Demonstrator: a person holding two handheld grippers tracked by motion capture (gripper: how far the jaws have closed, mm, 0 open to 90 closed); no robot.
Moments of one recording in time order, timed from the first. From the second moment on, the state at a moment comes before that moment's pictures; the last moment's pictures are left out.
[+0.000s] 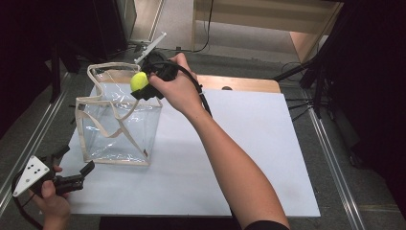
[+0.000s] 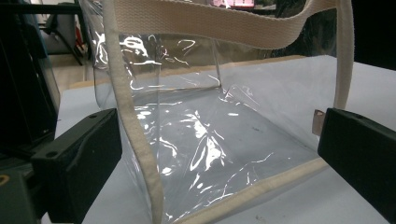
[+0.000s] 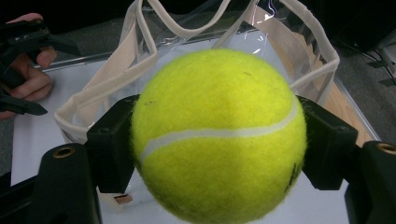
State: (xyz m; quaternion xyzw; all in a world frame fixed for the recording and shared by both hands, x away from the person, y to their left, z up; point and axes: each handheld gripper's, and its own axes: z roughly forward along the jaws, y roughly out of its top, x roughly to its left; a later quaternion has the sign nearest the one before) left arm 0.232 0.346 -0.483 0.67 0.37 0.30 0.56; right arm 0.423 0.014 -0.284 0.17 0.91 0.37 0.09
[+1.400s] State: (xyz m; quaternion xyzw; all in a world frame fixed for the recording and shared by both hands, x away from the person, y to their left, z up) left arm 0.233 0.346 -0.483 0.67 0.37 0.30 0.56; right arm 0.427 0.061 -0.301 0.15 0.93 0.34 0.06
